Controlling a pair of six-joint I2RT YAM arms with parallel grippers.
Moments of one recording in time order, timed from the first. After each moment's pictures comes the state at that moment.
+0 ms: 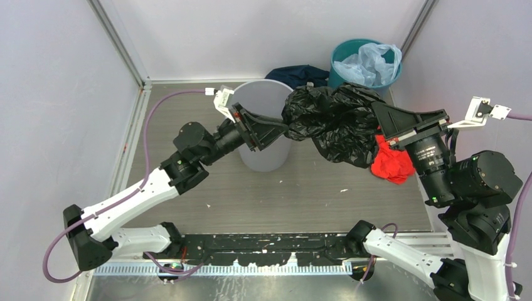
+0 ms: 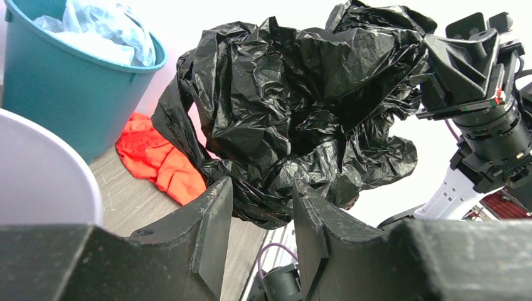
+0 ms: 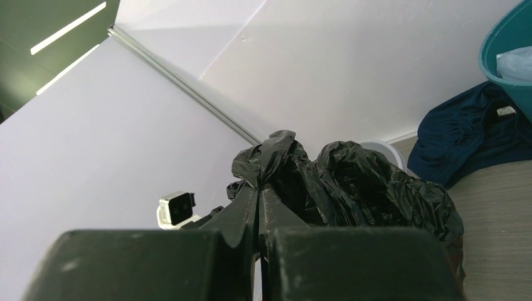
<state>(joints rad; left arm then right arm) -0.92 1.13 1.08 0.34 0.15 -0.66 0.75 0.72 1.59 -0.61 0.45 0.75</state>
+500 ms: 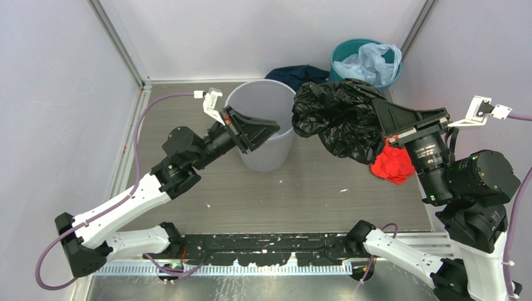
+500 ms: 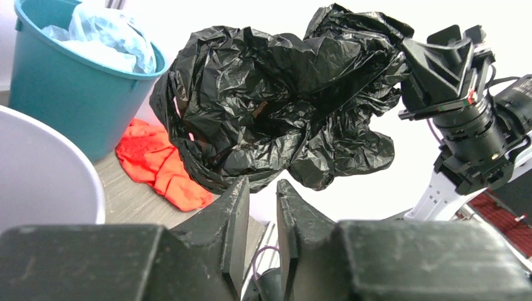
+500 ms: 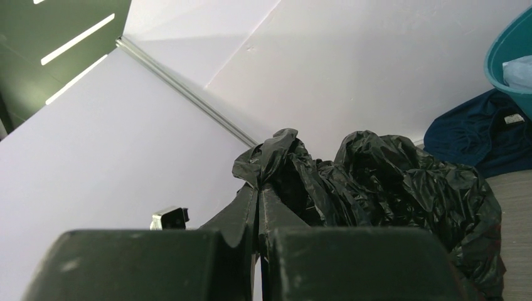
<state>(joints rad) -0.91 1.06 1.06 0.33 0.14 -0.67 0.75 0.72 1.57 -0.57 0.46 0.75</state>
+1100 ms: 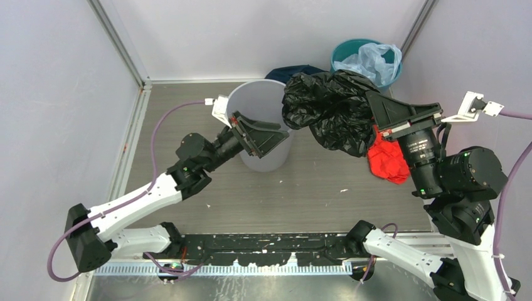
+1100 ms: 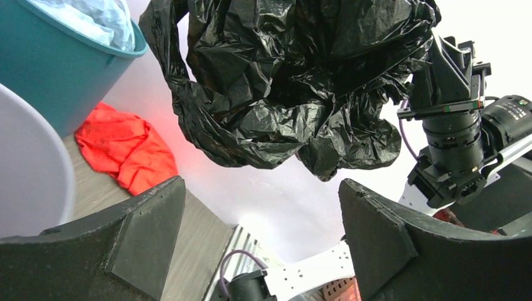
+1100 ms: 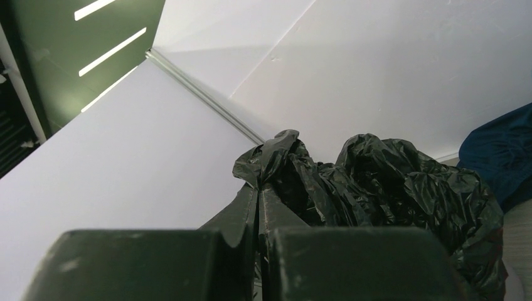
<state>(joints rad) -0.91 1.09 0.93 0.51 0.14 -0.83 0.75 0.73 1.50 -0.41 0.44 0.77</state>
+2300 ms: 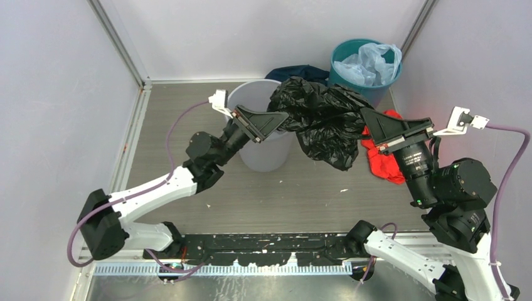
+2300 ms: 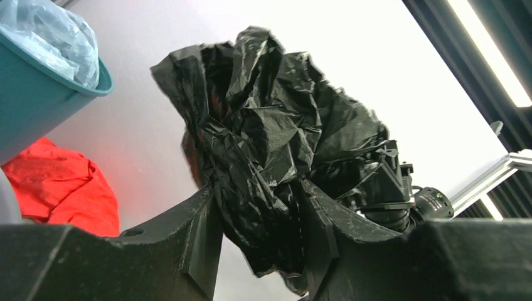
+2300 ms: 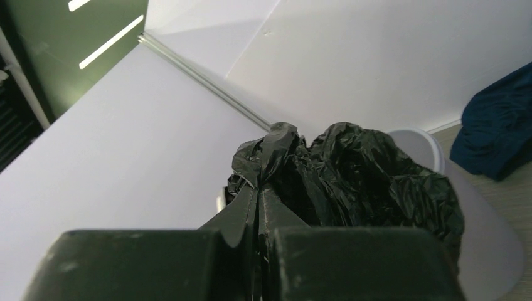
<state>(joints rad) -0.89 1.28 0.89 0.91 0.02 -1.09 0.75 0.63 1.36 -0.41 0.40 0.86</state>
